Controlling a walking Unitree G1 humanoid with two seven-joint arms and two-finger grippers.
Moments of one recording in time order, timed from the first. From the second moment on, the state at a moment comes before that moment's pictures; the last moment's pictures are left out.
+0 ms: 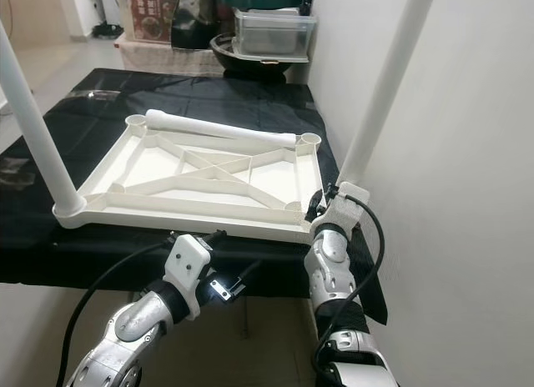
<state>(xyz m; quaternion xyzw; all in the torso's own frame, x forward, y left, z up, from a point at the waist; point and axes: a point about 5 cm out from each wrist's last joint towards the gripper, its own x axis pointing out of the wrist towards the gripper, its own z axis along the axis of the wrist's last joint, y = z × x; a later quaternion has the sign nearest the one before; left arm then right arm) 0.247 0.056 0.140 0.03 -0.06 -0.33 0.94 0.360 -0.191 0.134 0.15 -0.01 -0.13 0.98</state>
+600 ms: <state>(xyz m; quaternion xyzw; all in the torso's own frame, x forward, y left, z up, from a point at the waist) 0.247 0.056 0.140 0.03 -0.06 -0.34 0.94 0.328 -0.165 0.147 0.08 -0.01 0.33 0.94</state>
